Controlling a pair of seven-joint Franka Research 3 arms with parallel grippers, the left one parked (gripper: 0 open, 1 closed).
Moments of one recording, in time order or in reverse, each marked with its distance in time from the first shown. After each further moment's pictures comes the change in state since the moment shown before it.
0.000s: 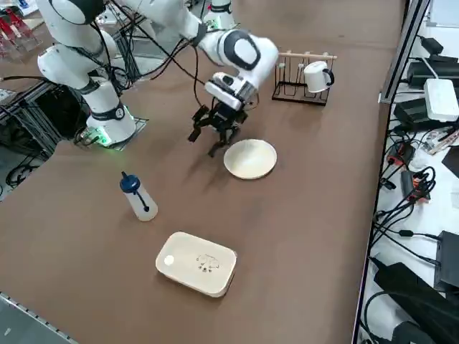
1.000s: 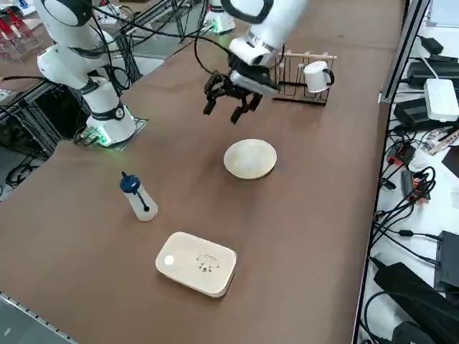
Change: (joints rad) arm -0.059 -0.011 -0.001 0.474 0.427 -0.169 -1.168
